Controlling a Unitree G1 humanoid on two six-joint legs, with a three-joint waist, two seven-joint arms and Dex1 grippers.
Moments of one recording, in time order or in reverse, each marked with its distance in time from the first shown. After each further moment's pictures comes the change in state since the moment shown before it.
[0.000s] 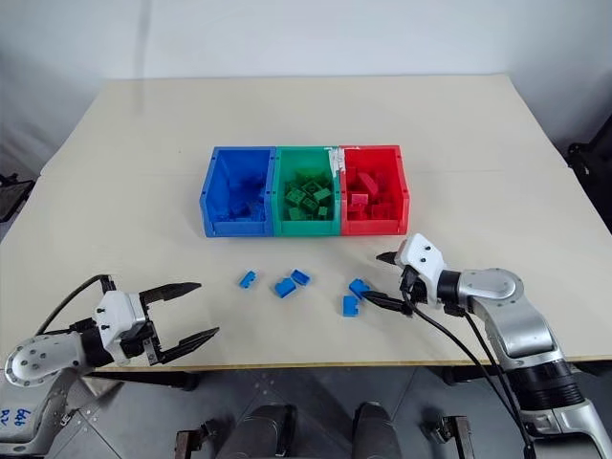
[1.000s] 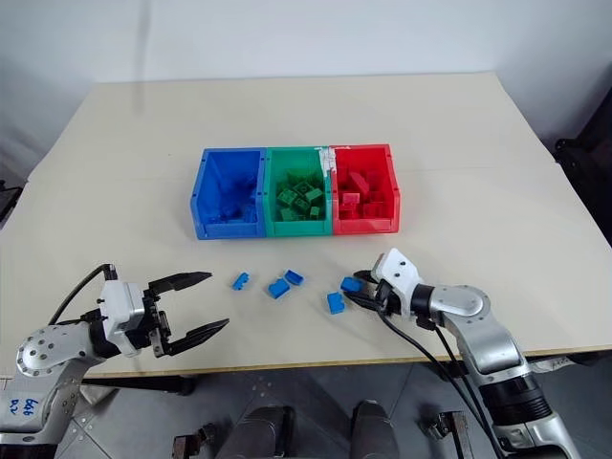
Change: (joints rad) left arm -0.074 -0.033 -0.040 -0.016 -0.088 0.041 -0.039; right arm 0.051 0.116 0.066 -0.048 -0.066 -0.025 -0.097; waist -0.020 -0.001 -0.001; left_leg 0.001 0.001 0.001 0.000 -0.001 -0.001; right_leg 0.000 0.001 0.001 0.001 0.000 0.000
